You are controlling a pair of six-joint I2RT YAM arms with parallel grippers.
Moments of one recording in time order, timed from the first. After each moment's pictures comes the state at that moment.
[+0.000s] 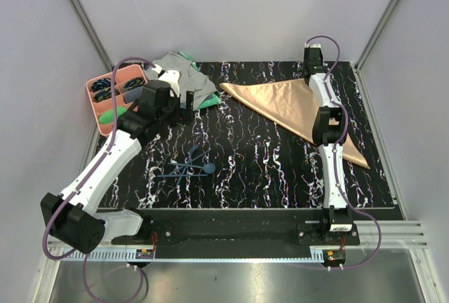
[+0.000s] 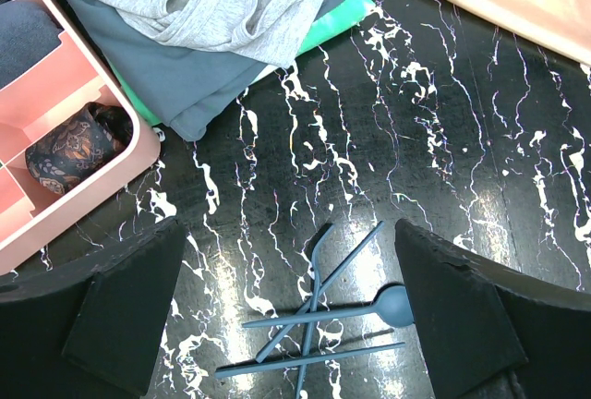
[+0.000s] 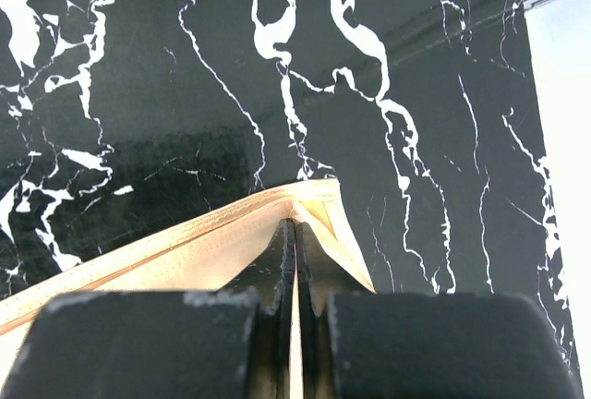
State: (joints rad) left arm -0.42 1.23 1.19 -0.57 -0.17 -0.16; right arm 0.02 2.84 2.66 -0.52 0.47 -0.15
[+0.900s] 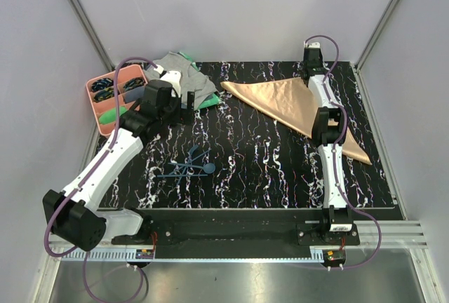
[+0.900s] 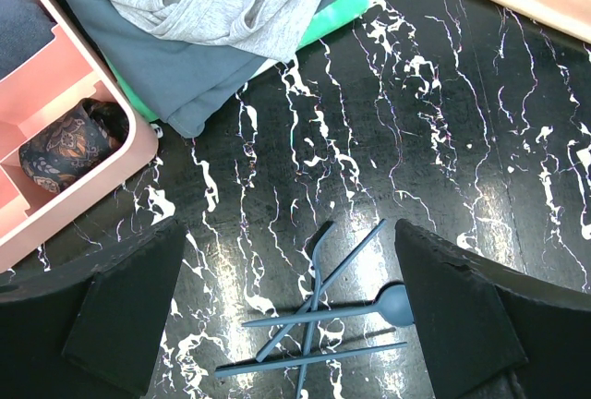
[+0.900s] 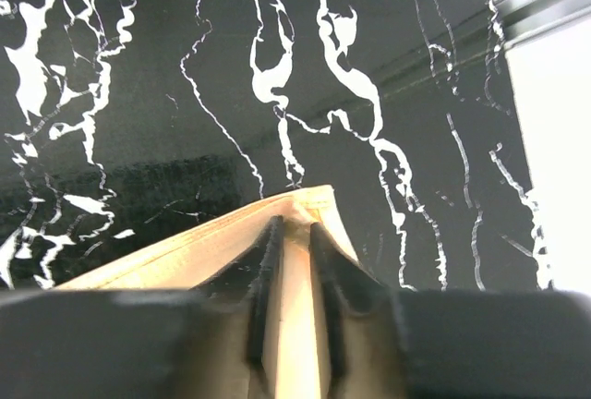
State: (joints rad) left arm -0.42 1.25 1.19 -0.57 -0.17 -0.16; right arm 0.02 2.86 2.66 -0.41 0.48 -0.20
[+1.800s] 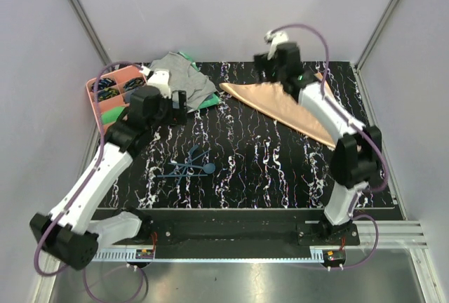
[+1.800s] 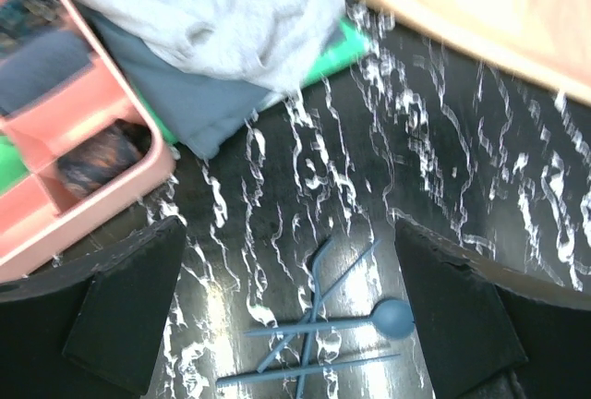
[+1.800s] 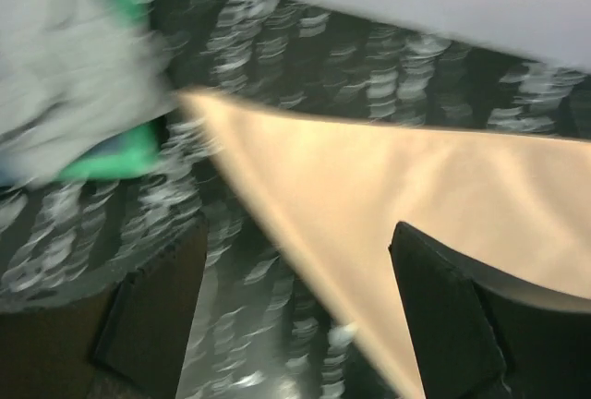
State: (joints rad) left arm -0.42 1.13 1.15 -0.53 -0.19 -0.16; right arm 0.33 1.88 1.72 -0.28 0.09 0.02
